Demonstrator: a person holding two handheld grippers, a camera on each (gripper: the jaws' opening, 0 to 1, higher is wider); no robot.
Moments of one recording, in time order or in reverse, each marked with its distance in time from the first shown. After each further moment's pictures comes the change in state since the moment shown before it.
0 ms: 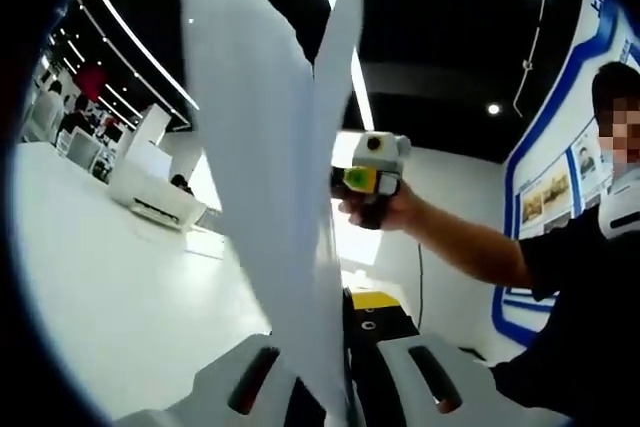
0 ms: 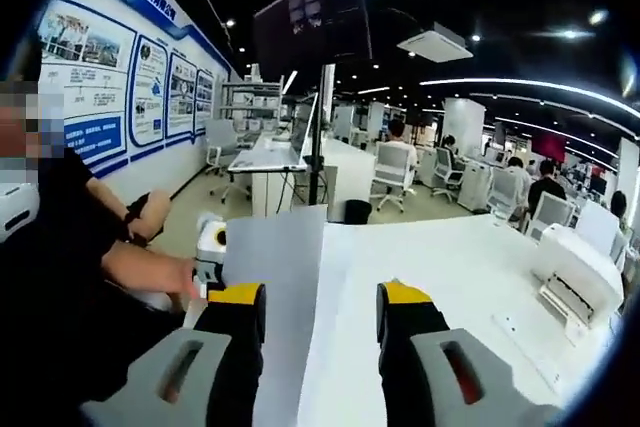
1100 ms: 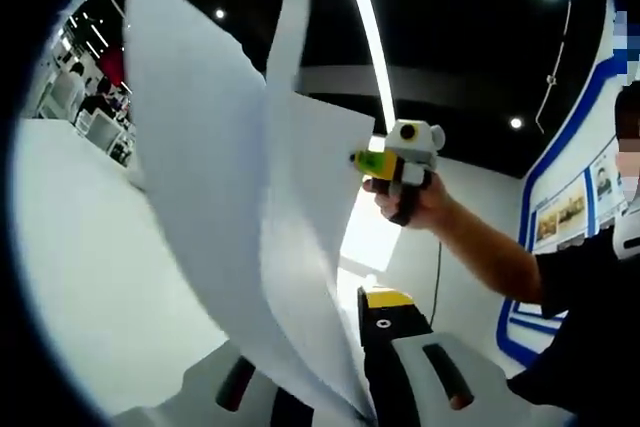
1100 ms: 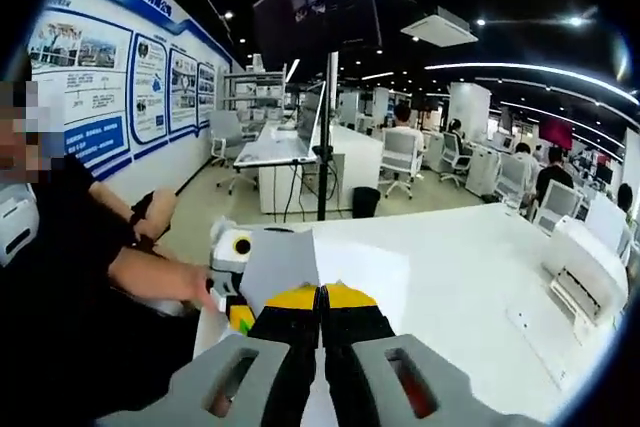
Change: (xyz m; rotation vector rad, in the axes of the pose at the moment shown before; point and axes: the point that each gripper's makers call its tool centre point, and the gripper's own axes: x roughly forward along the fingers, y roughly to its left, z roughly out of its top) left arm -0.003 0.020 0.001 -0.091 -0.023 0.098; right arm 0.017 0.020 0.010 0.019 0.085 -0.014
